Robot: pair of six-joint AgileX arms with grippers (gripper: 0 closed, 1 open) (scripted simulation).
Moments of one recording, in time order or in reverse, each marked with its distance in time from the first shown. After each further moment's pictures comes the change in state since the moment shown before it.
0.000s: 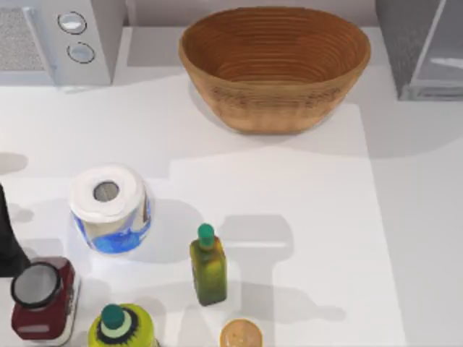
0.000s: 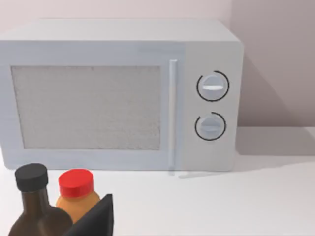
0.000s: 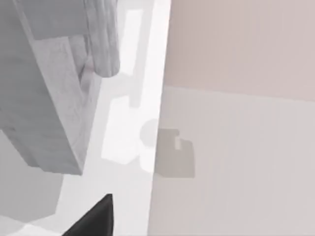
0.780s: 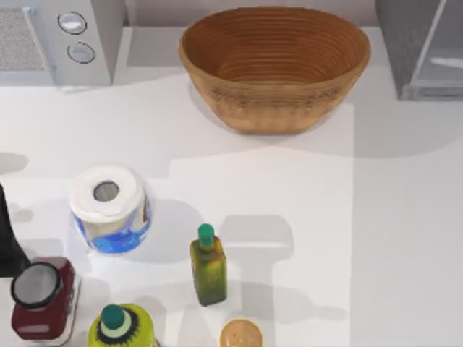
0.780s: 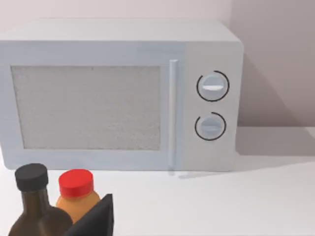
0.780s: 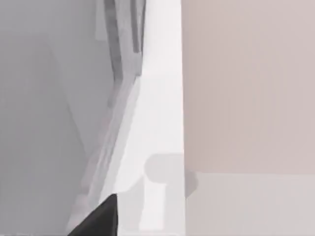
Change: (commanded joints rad) left arm 0.000 0.000 0.000 0.000 0.000 0.000; right arm 0.564 0.031 -0.037 0.754 0.141 0.936
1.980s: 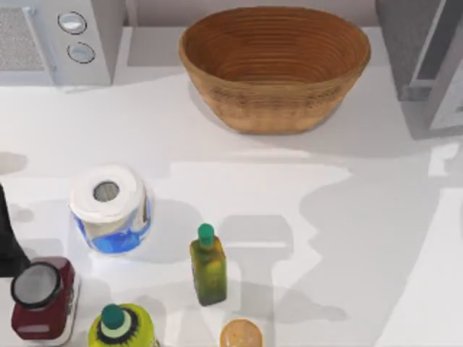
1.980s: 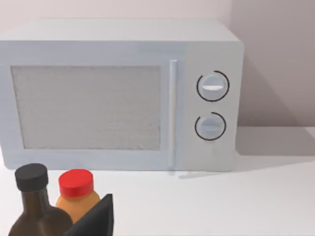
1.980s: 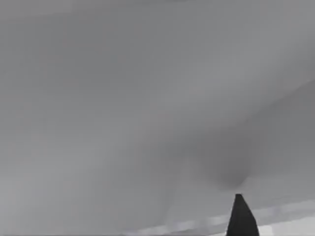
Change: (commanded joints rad) left arm 0.000 0.000 0.000 0.000 0.000 0.000; right arm 0.778 -0.146 -0.240 0.276 0.586 0.506
